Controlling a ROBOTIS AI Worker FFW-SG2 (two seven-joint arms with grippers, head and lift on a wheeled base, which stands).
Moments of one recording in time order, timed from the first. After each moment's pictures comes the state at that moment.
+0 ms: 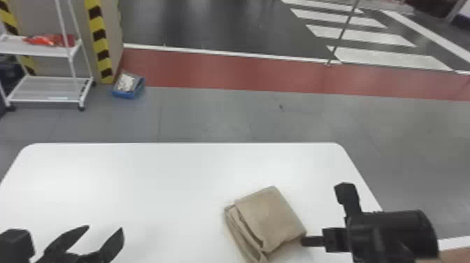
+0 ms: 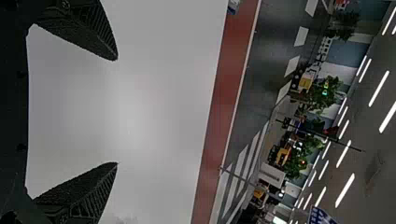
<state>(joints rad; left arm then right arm) 0.36 0.13 0.04 -1.66 0.29 0.24 -0.40 -0.05 -0.08 -0.32 -1.57 0.59 1.19 0.94</state>
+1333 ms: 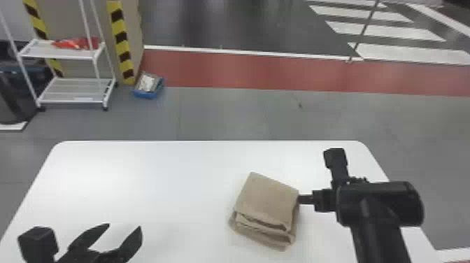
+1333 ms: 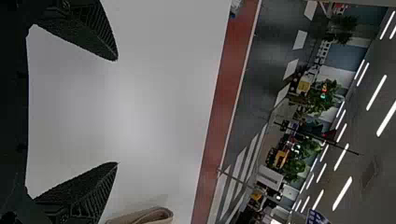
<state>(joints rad) 0.38 0.13 0.07 -1.68 0.30 0.23 -0.41 -0.24 0.00 -0.26 -1.38 0.51 0.96 0.66</state>
